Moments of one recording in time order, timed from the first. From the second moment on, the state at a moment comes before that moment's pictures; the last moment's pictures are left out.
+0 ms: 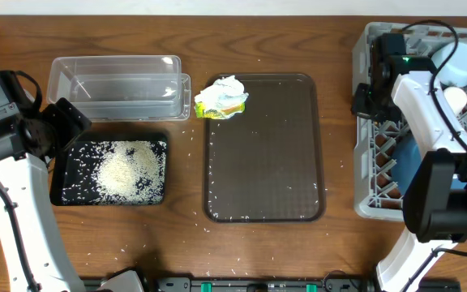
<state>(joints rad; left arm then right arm) 0.42 1.36 1.39 -1.12 0.04 -0.41 0.02 1.96 1.57 -1.03 0.10 0.33</state>
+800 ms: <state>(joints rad) 0.42 1.36 1.39 -1.12 0.04 -0.41 -0.03 1.95 1.57 -1.13 -0.03 -0.04</state>
